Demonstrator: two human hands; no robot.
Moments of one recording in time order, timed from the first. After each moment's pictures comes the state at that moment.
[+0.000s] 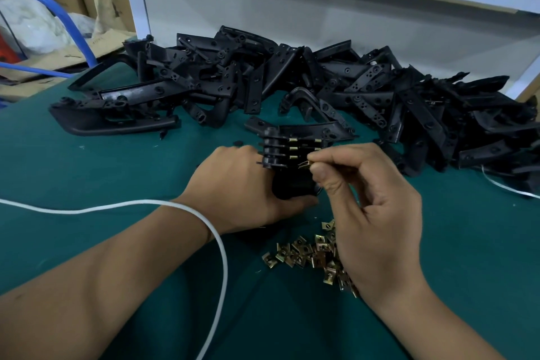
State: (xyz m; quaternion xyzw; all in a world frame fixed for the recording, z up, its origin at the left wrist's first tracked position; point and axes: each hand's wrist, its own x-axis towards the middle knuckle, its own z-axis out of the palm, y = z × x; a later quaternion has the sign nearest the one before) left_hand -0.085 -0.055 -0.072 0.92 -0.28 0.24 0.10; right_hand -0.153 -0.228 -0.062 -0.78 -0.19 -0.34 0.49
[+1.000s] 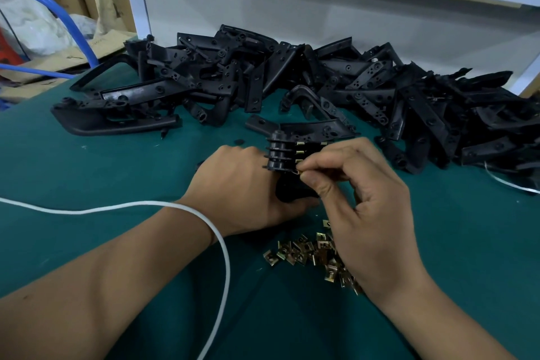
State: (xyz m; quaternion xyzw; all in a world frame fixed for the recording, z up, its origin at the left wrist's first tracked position) left_hand -0.089 -0.057 -0.072 0.90 -0.31 0.29 0.11; right_hand -0.152 -0.228 -0.060 -0.80 -0.21 -0.29 0.48
